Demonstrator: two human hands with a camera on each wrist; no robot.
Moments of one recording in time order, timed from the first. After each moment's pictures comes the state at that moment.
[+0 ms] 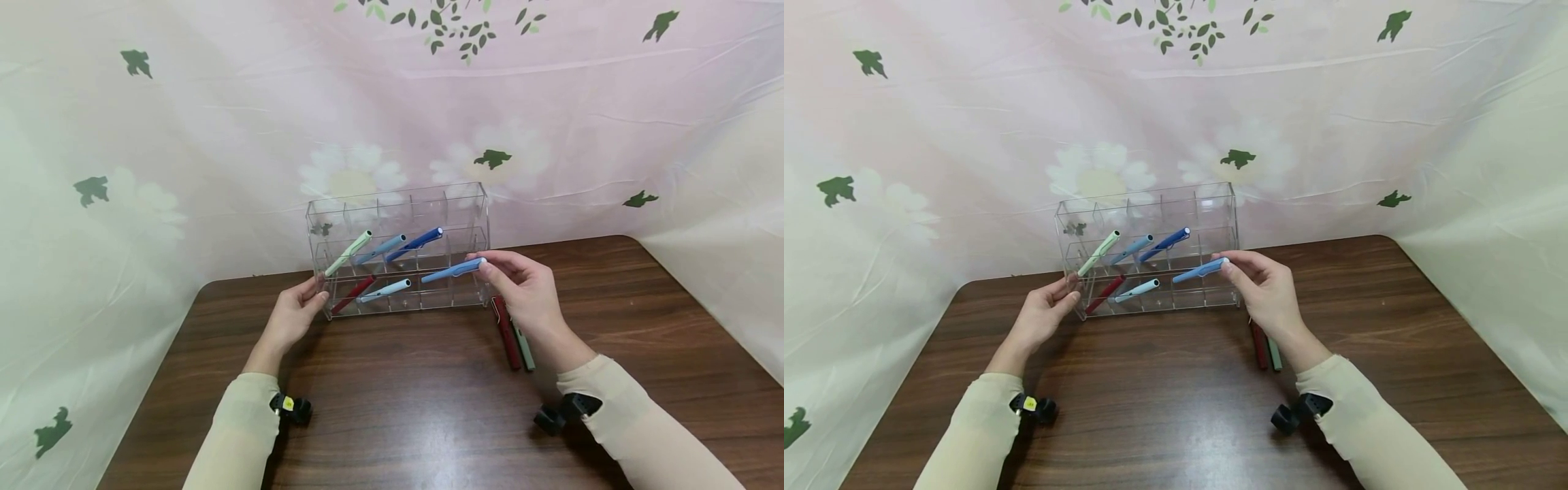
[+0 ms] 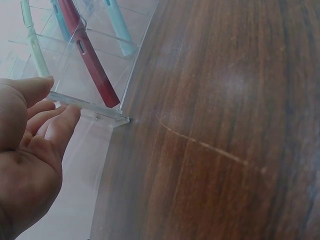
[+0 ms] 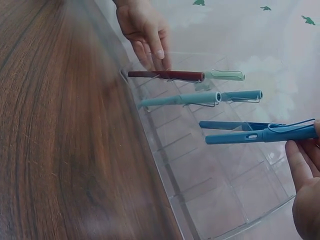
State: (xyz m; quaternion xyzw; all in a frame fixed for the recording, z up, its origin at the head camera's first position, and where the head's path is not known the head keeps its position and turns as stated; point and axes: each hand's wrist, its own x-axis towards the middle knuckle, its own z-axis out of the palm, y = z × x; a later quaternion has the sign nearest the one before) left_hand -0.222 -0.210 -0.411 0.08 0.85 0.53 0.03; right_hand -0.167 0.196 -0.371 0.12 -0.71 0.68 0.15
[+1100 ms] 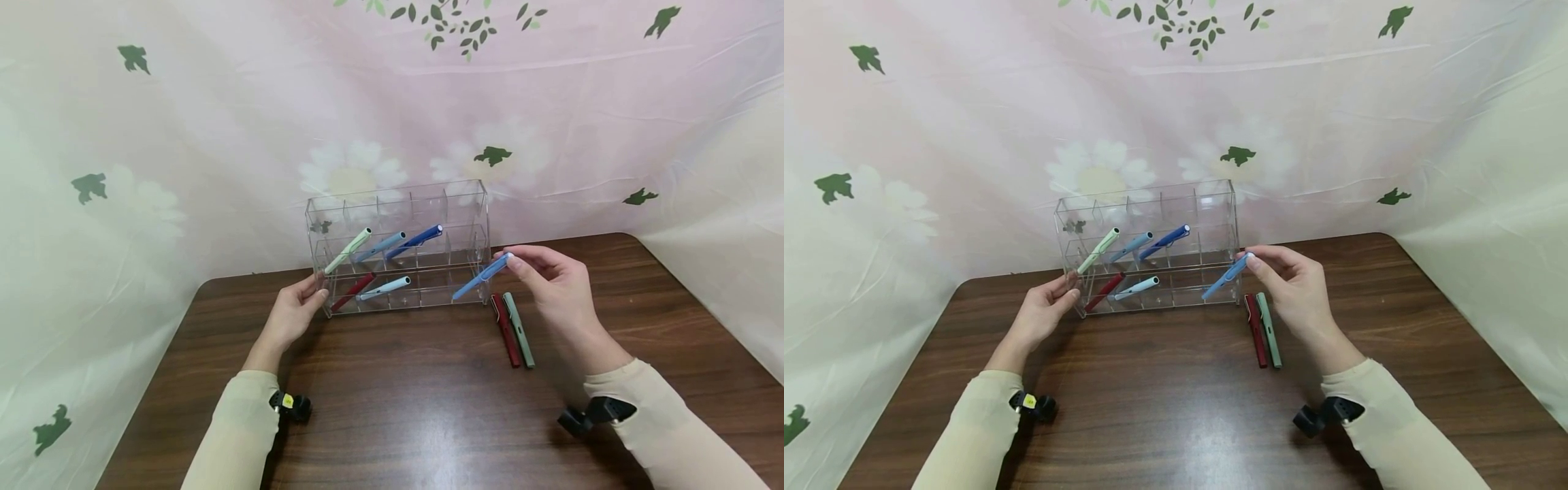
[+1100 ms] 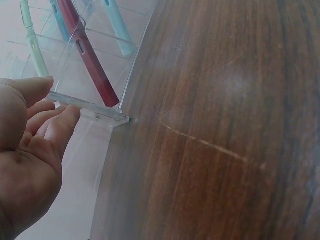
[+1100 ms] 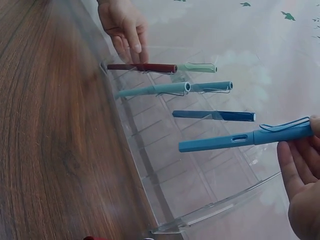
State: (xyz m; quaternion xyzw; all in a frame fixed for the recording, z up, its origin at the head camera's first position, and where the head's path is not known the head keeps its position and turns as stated) left_hand -0.224 -0.210 -0.413 0.09 0.86 0.50 0.02; right_hand -0.153 0.222 -0.358 0.10 -0.67 0.71 0.18
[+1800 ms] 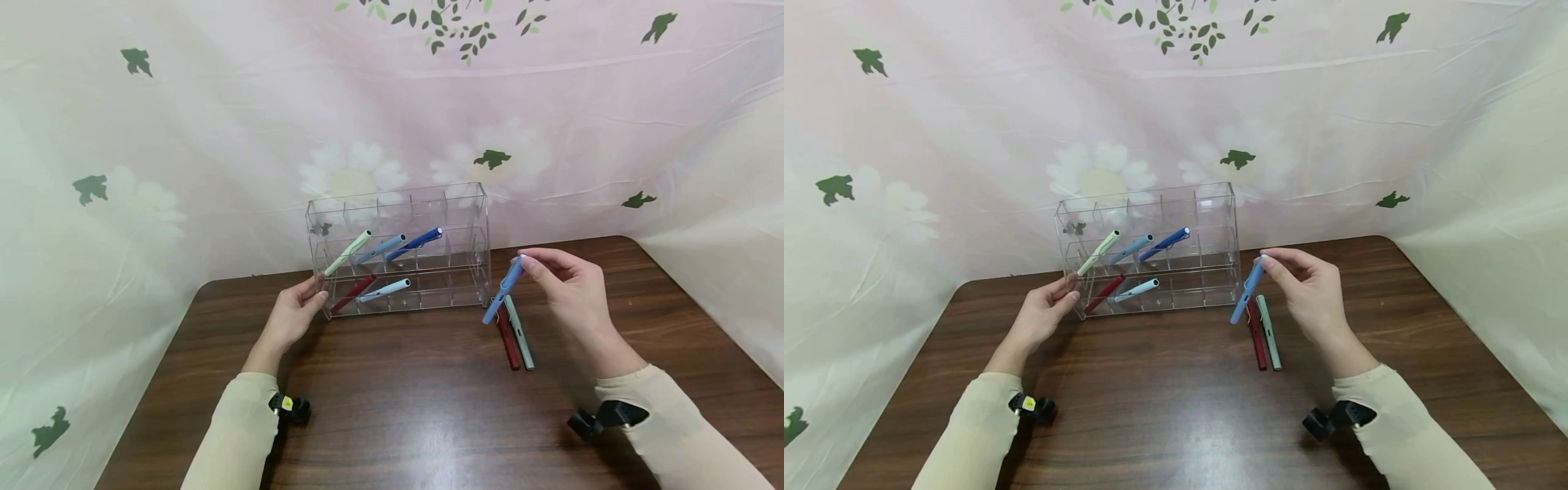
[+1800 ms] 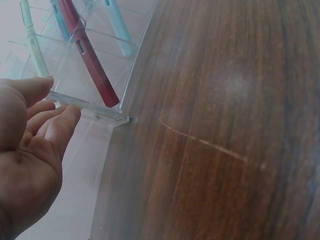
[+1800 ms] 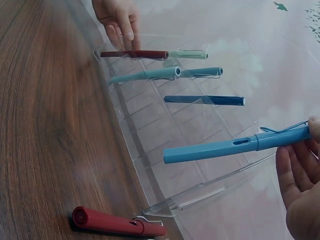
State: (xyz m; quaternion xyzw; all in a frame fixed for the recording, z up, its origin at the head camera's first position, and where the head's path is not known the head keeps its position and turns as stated) left_hand -0.224 -0.210 -0.412 0.09 0.85 0.51 0.03; right_hand -0.152 0.239 -0.358 0.06 -0.68 0.70 0.21
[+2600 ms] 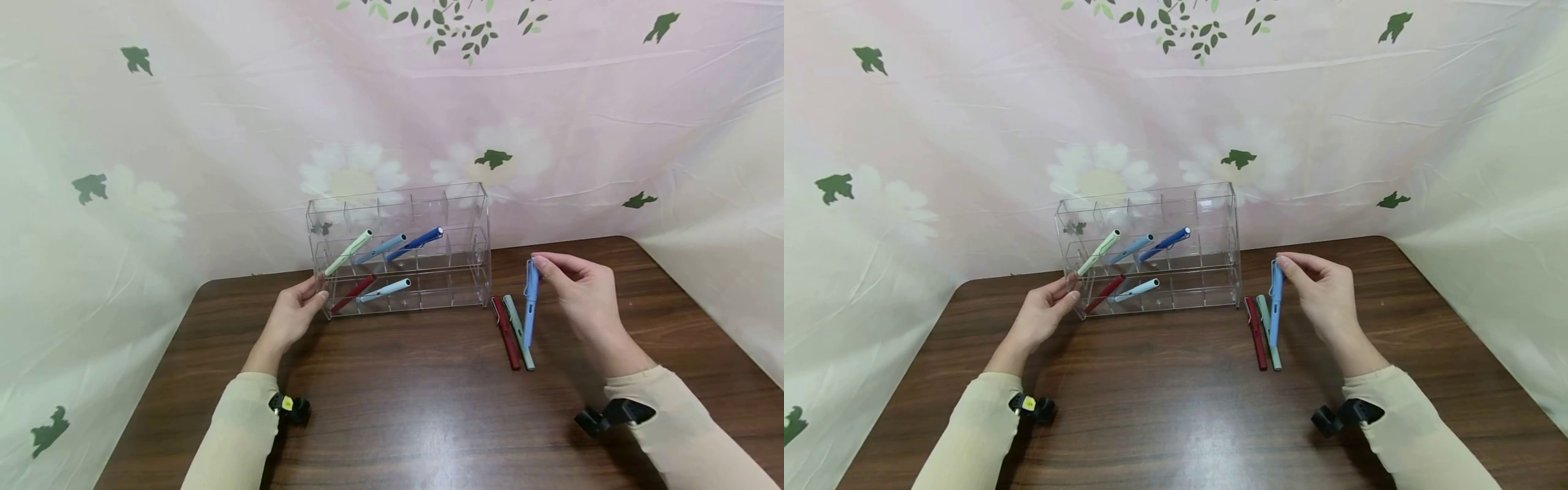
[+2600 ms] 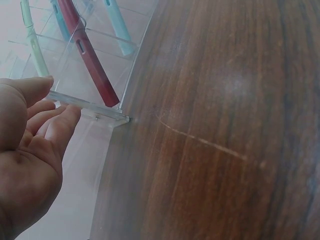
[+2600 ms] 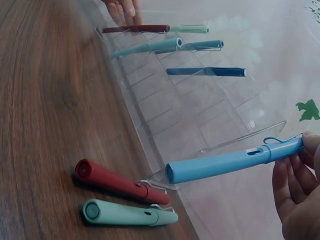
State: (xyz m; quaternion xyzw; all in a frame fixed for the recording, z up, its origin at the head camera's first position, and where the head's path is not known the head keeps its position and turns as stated) left_hand -0.222 -0.210 -0.412 0.08 0.85 0.51 0.03; right_hand -0.160 0.266 -0.373 -0.04 -0.79 0.58 0.19
